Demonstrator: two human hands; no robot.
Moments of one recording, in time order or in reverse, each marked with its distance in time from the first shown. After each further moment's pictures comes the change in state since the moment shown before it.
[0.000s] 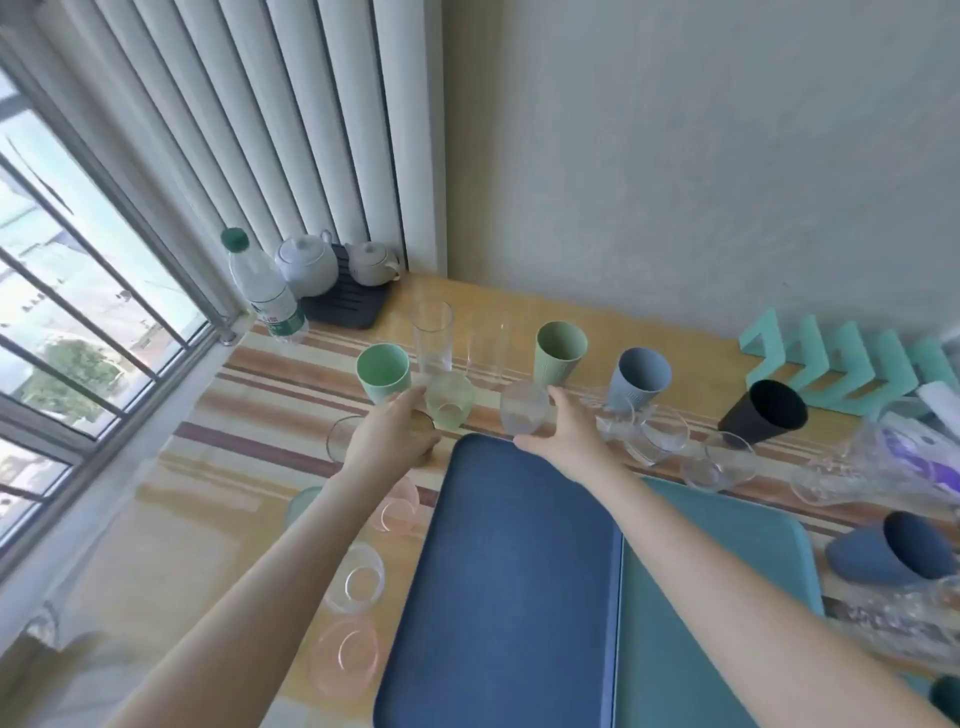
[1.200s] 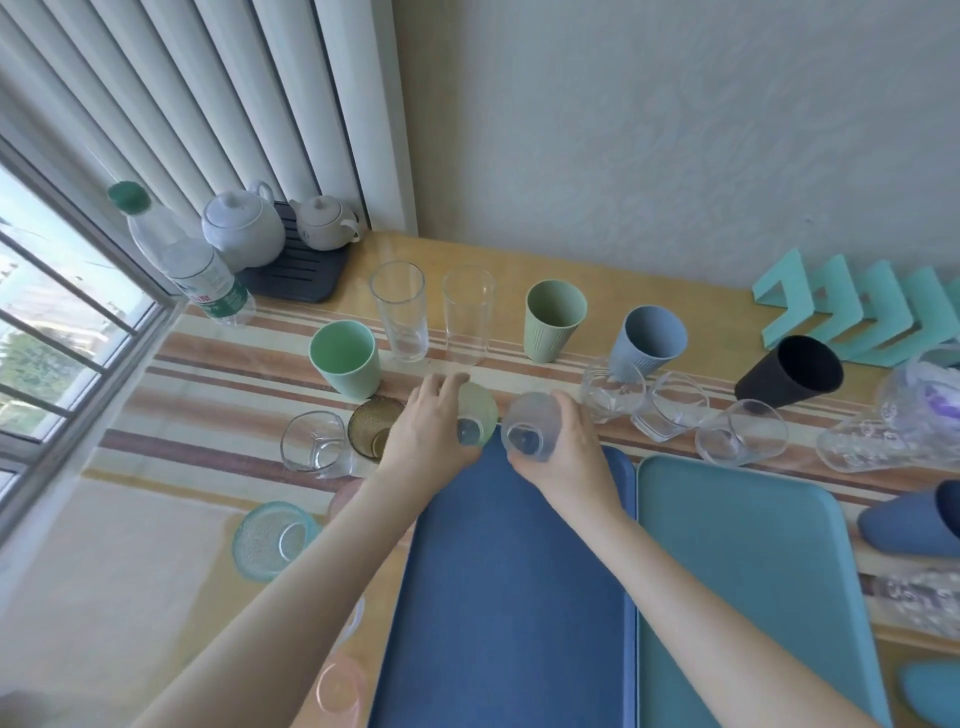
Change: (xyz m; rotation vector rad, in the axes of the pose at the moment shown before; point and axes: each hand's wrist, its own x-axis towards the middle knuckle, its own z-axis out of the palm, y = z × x) left_hand 0.040 0.011 0.074 0.075 -0.039 0.264; right_hand 0.006 0.043 0.052 0.122 0.255 -0.027
